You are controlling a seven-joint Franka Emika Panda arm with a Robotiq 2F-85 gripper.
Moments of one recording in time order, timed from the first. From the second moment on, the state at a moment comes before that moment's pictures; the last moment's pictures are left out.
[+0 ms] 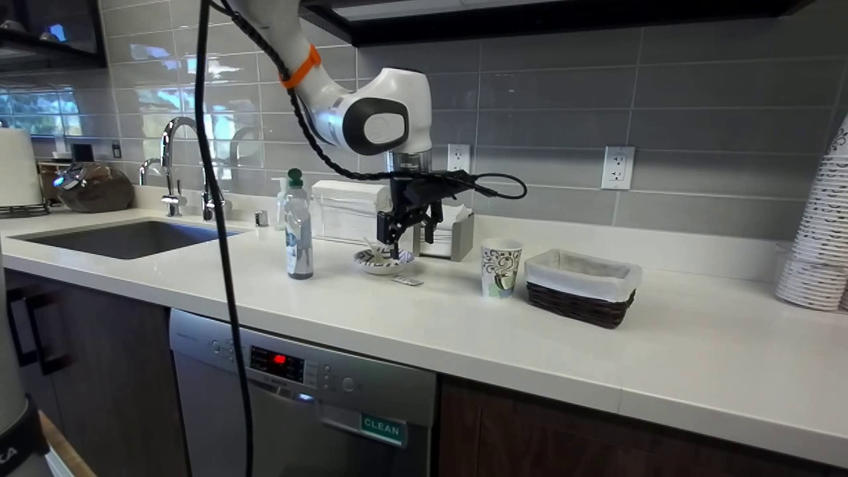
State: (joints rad) arm 0.00 0.12 -0.14 -2.24 0.26 2.59 -1.63
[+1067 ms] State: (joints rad) arm -0.12 0.24 0.00 -2.17 0.30 2.61 -1.69
